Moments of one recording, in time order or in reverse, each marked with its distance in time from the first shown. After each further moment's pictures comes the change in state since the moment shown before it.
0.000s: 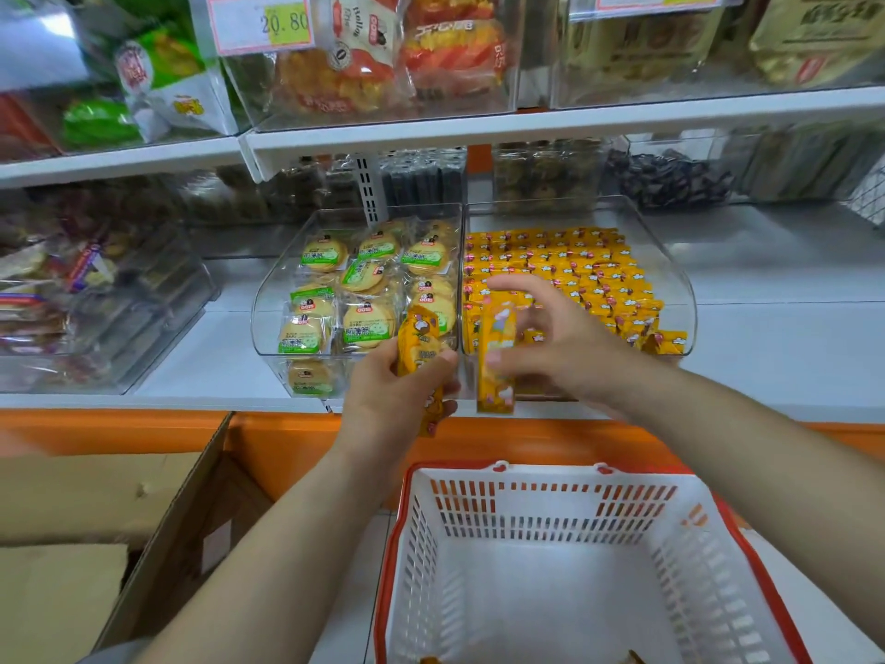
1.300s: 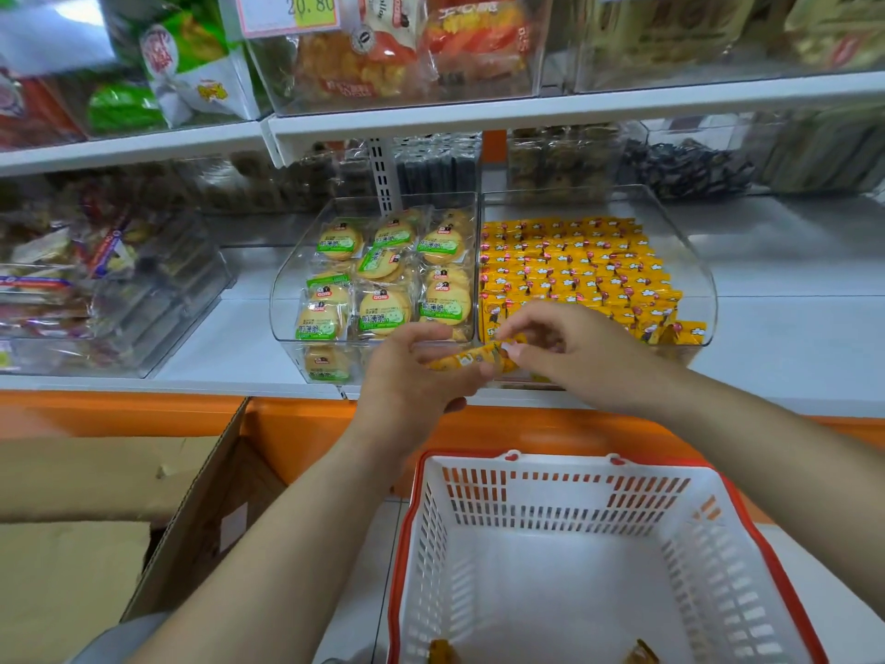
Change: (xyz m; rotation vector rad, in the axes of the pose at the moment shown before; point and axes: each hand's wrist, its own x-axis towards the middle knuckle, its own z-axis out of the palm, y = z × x) left_hand -0.001 0.003 -0.005 0.177 -0.029 0.017; right_hand -0.009 0.004 0.004 -0.524 -0.030 -0.172
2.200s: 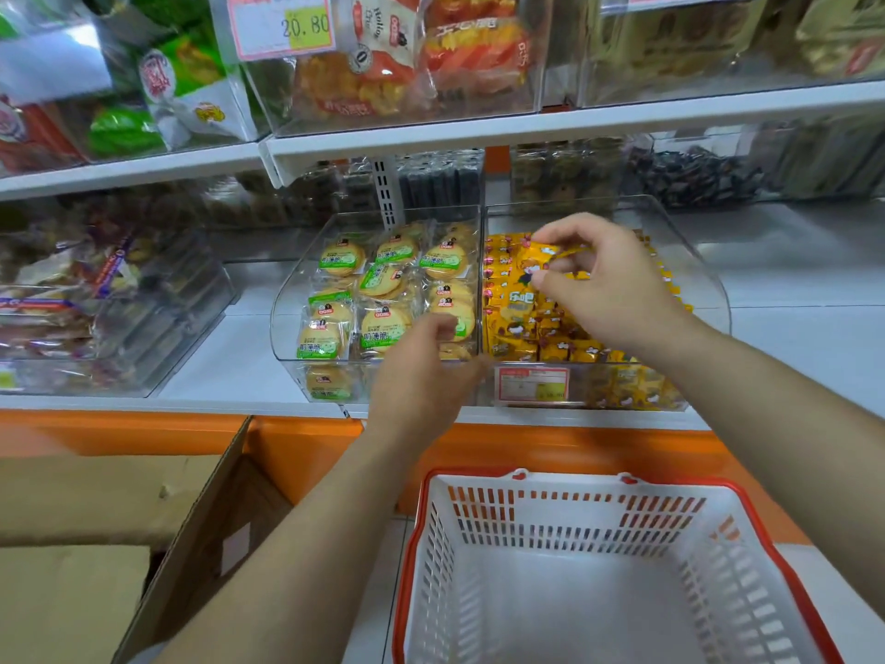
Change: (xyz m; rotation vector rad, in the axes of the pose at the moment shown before) left_hand 0.047 -0.013 0.008 0.640 0.111 0.269; right_hand 0.048 0.000 -0.031 0.160 0.428 -0.005
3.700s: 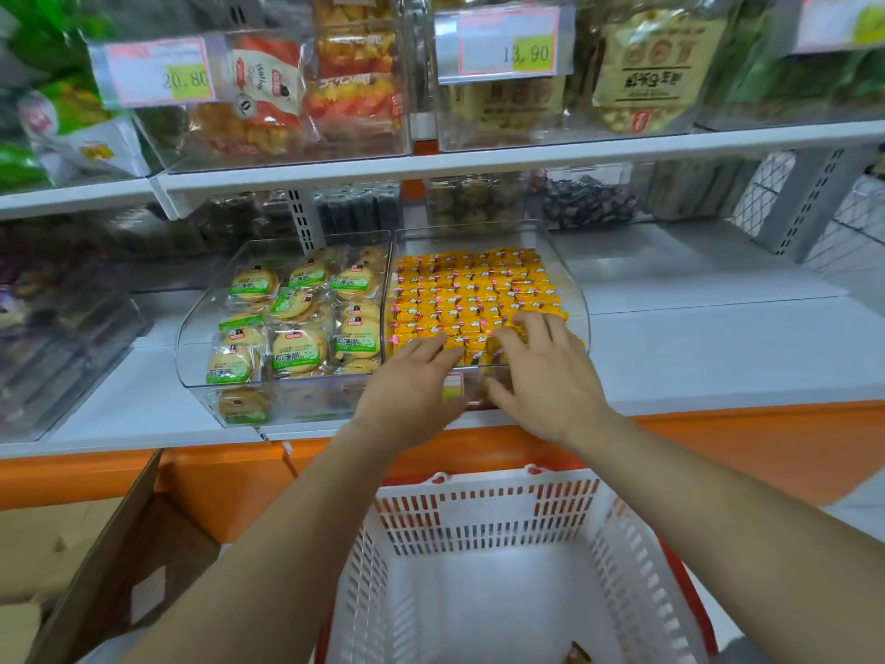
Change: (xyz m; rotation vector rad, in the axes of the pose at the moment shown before) left_hand 0.017 0.024 0.068 0.624 -0.288 0.470; right_hand -0.076 0.058 -0.029 -1.027 -0.111 -0.006
